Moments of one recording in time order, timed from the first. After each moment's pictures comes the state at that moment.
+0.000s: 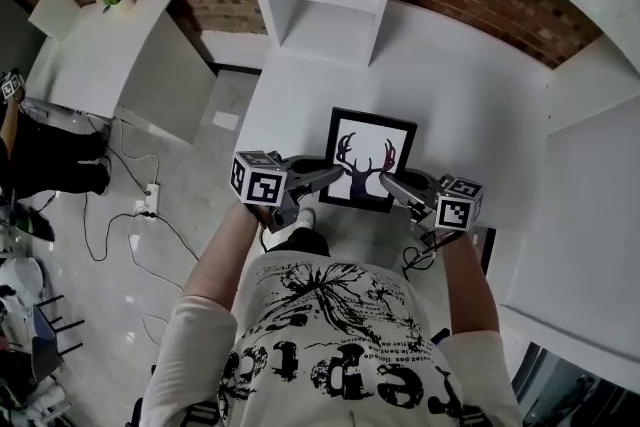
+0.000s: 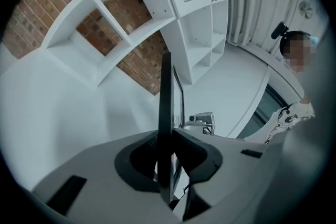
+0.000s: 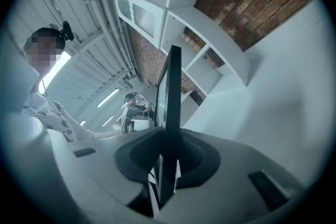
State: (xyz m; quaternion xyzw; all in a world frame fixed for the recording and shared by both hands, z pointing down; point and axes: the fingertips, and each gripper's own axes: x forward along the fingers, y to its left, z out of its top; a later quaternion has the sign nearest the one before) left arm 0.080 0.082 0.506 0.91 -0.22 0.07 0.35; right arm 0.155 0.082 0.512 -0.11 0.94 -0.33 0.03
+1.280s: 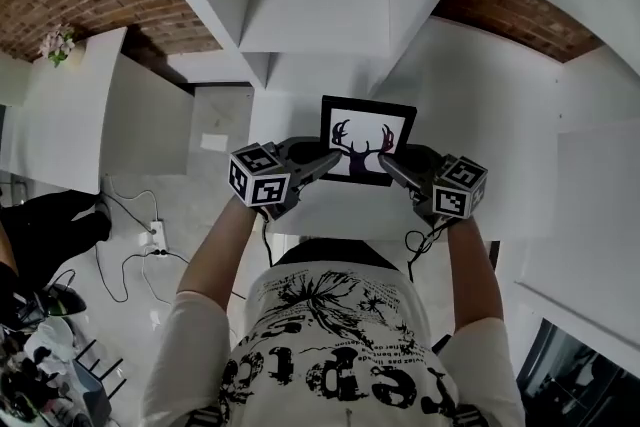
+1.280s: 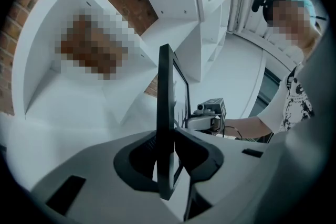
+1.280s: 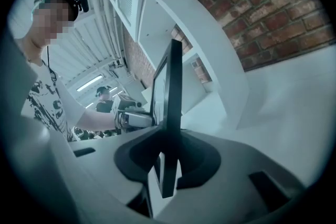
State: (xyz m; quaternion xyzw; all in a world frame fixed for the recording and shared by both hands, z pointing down) left arm 0.019 -0.116 0.504 0.94 -0.19 0.14 0.24; right arm 0.093 -0.105 0.507 -0.20 0.95 -0.25 -0.02
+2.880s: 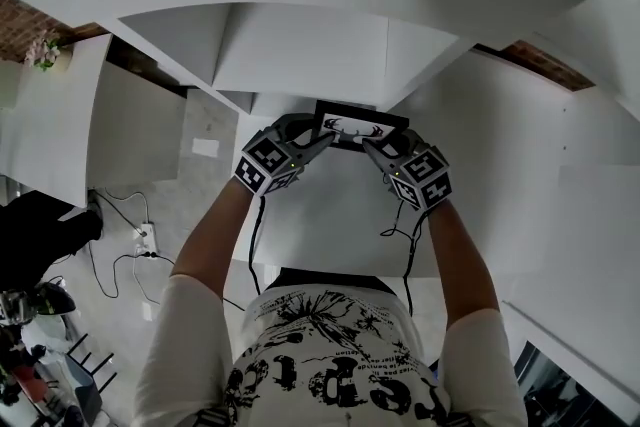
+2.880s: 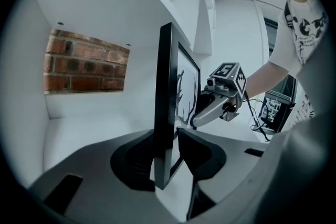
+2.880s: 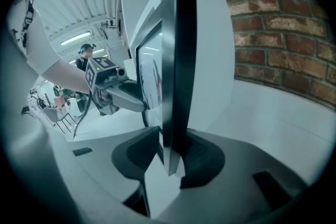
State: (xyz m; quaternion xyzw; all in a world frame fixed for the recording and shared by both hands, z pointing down) left arm 0.004 -0.249 0.532 0.94 -0.25 0.24 0.05; right arm 0.070 -0.239 0.553 -0.30 0.92 -0.14 -0.19
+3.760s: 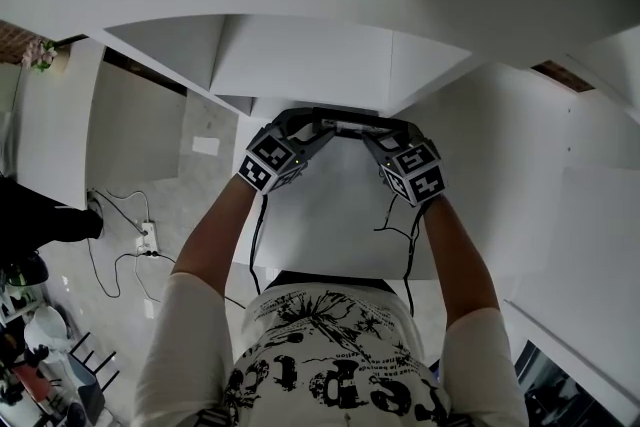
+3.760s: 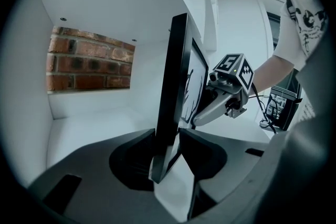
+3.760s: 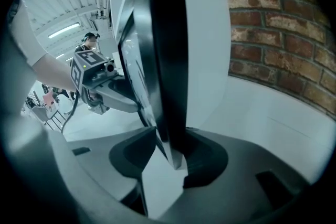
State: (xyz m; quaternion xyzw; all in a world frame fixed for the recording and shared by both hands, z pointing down) left arm -0.001 -0.276 0.544 0.93 -0.27 0.25 0.04; right arm 0.069 -0.270 0.566 -0.34 0.90 -0.15 -0.24
